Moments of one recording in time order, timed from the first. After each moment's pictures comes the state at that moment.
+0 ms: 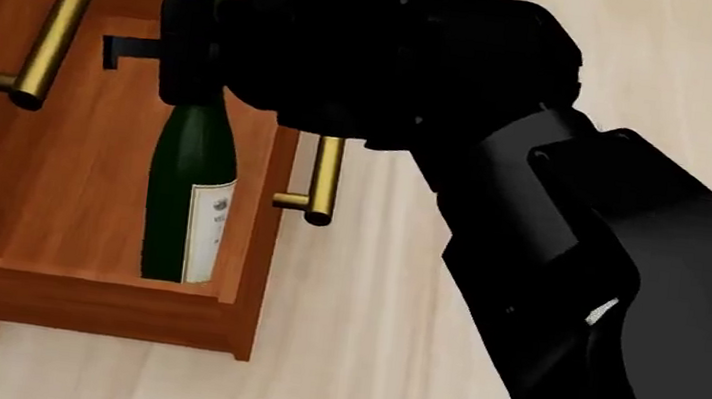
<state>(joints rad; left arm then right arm) -0.63 -0.37 -1.13 0.75 -0.47 -0.90 -0.26 1.77 0.01 -1.41 1.03 1.83 0.71 0.08</state>
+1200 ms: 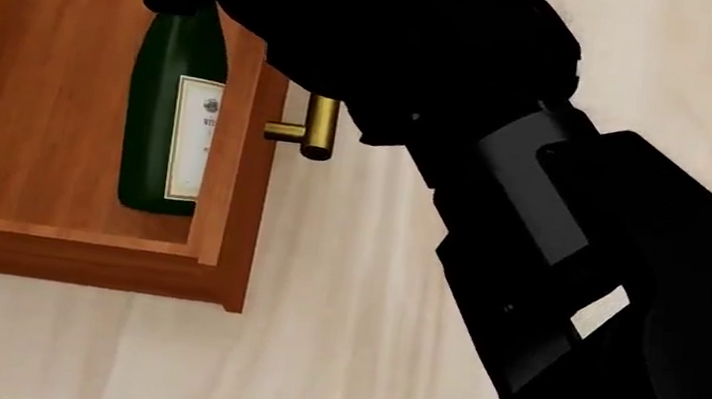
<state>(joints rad) -0.62 -0.37 -1.12 0.75 -0.48 -0.90 -0.28 1.77 0.01 -1.30 1.00 1.73 0.50 0.08</state>
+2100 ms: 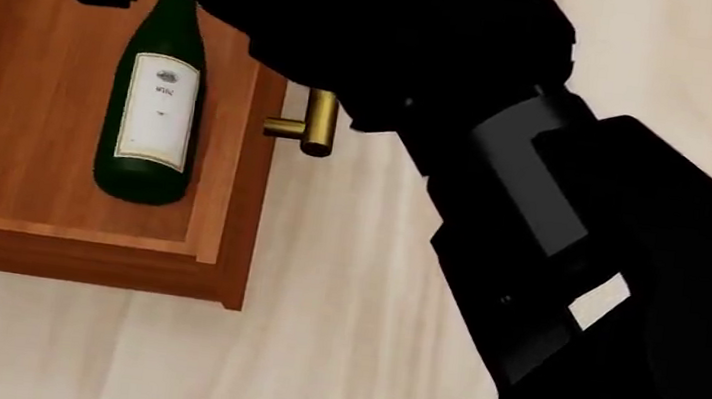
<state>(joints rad) -0.62 -0.37 -1.14 0.75 -0.50 -0.90 -0.29 1.79 0.00 -1.30 0.99 1.77 0.54 0.06</state>
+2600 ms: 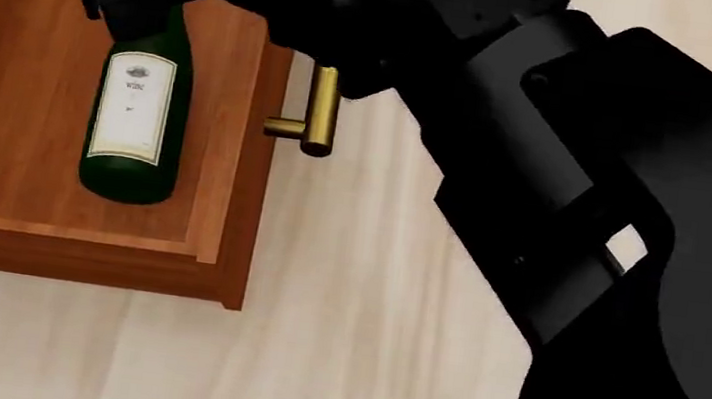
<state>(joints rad) -0.62 -0.37 -1.14 0.75 -0.51 -0.89 -0.29 1.92 0.00 -1.47 0.92 1.58 0.67 0.05</state>
